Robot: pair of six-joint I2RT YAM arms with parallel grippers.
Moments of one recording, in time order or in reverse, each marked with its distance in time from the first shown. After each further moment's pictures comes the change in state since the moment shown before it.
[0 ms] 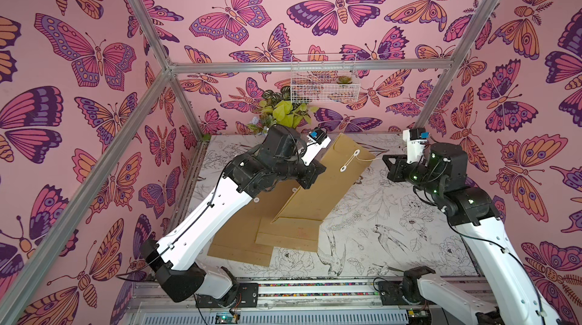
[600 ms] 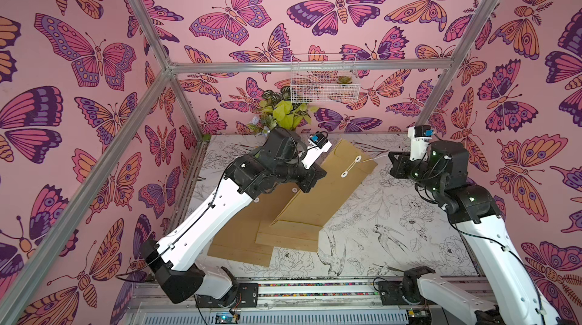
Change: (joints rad) left arm 0.000 -0.013 -0.041 -0.002 0.044 0.011; right arm -0.010 0.014 0.027 -0.010 0.109 0.000
